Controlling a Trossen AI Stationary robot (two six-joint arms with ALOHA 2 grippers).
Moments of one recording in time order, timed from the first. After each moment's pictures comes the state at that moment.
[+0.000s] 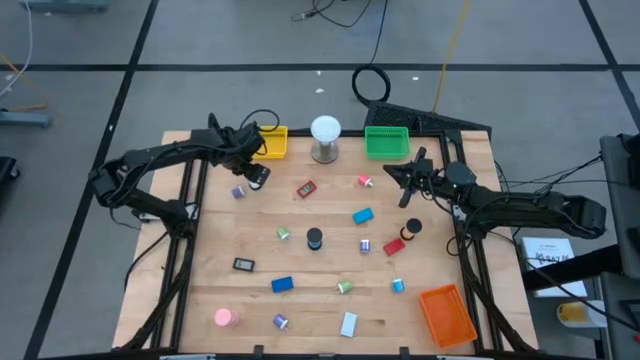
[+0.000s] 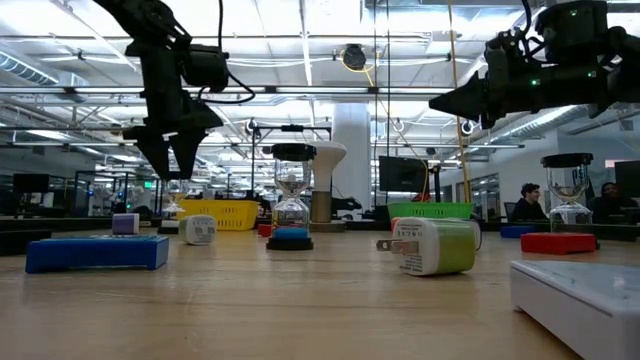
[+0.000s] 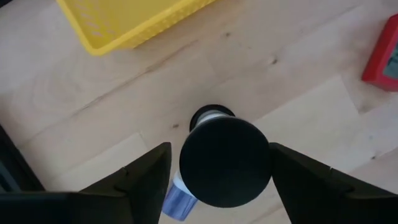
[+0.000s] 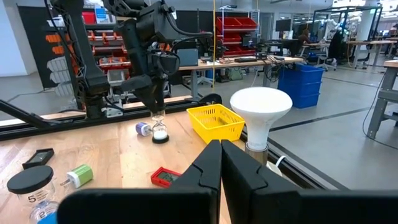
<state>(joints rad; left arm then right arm) 0.63 1.38 0.96 -0.89 -0.06 -0.42 -0.43 0.84 0.17 0.71 -0.06 0.03</state>
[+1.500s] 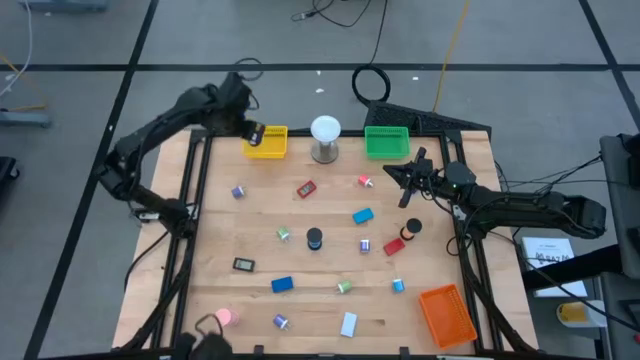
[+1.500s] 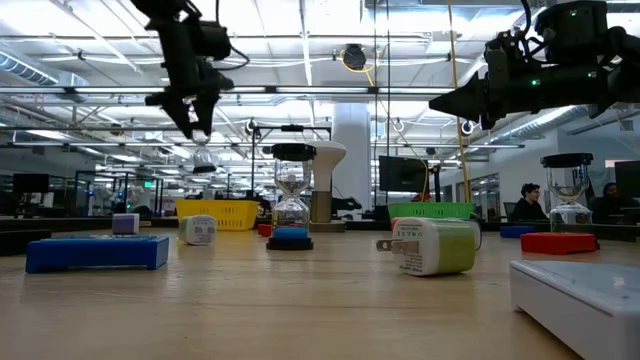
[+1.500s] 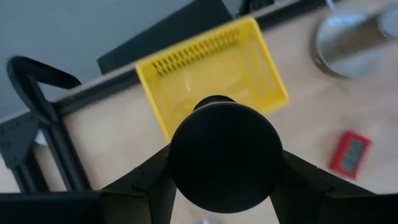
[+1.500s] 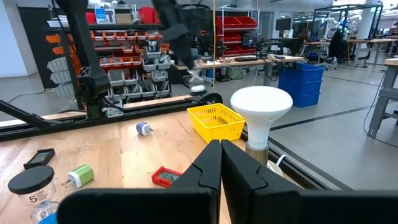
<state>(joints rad) 0.87 1.50 1.39 -1.05 -0.05 -0.28 -0.43 0.84 0.17 0.71 -0.06 0.04</state>
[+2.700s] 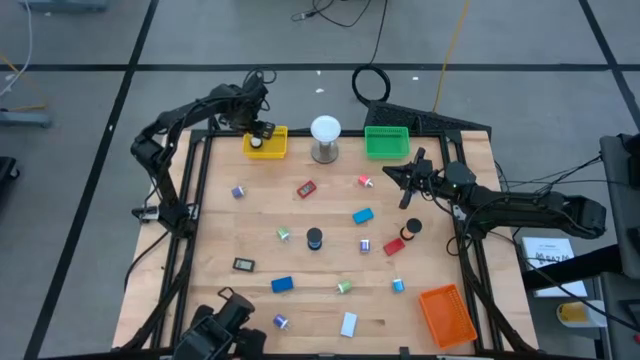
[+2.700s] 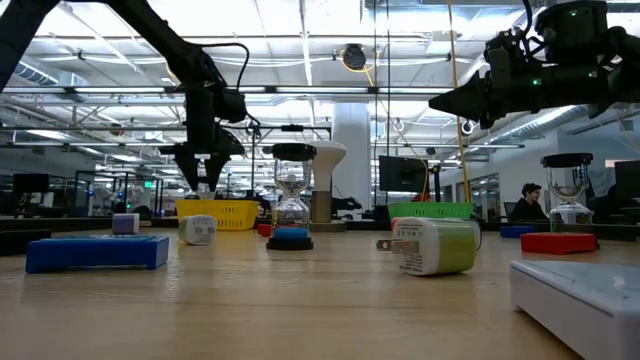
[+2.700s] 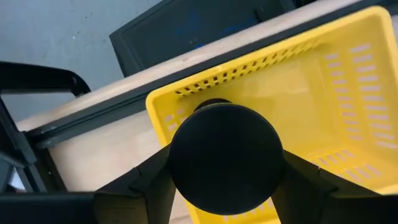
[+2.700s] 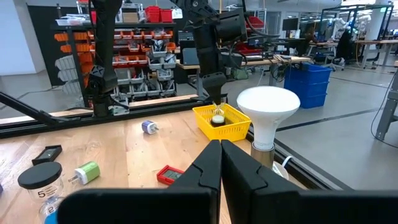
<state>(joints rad) 0.97 1.82 1.40 -0.91 -0.09 -0.22 -0.43 0.84 0.17 0.71 -0.08 0.03</state>
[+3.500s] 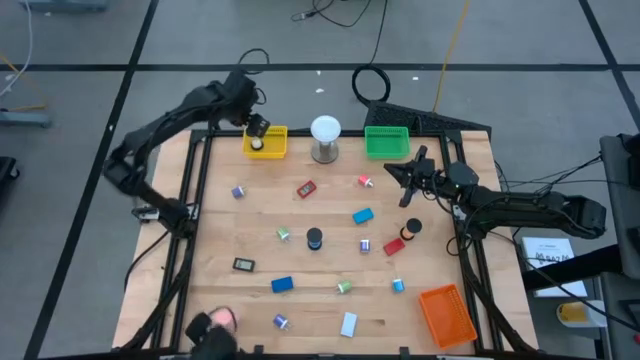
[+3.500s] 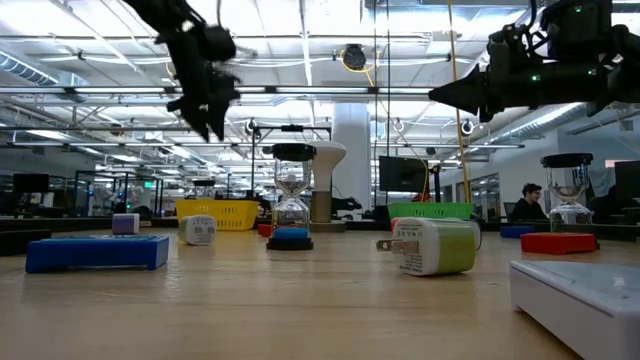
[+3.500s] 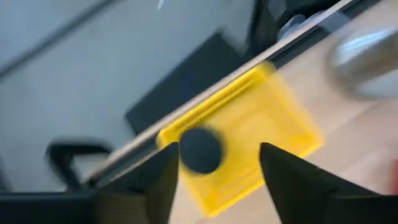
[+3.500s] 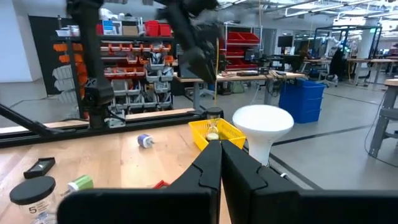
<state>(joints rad) 0.86 1.48 1.32 -0.79 -0.09 -0.01 -0.43 0.84 0.17 0.77 -0.06 0.01</state>
